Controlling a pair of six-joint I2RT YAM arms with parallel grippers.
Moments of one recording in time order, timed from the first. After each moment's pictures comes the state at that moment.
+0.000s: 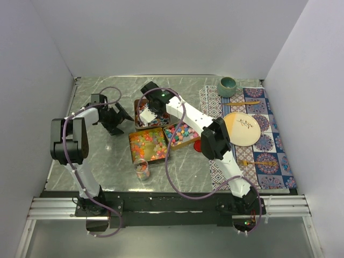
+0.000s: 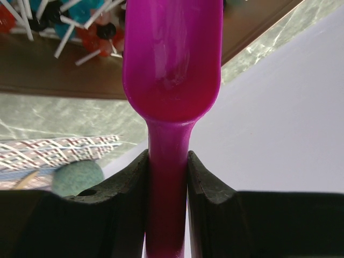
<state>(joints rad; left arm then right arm) 0.04 1.88 1.17 -0.39 0.46 -0.70 0.78 2.39 2.31 -0.96 0.32 -1.75</state>
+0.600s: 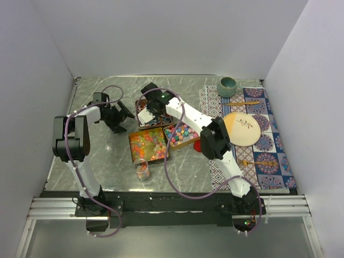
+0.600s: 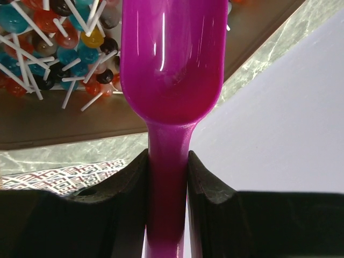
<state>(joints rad) 0.03 1.93 1.21 -0.36 0.50 -0.73 0.77 2.39 2.27 -0.89 0.24 -1.69</state>
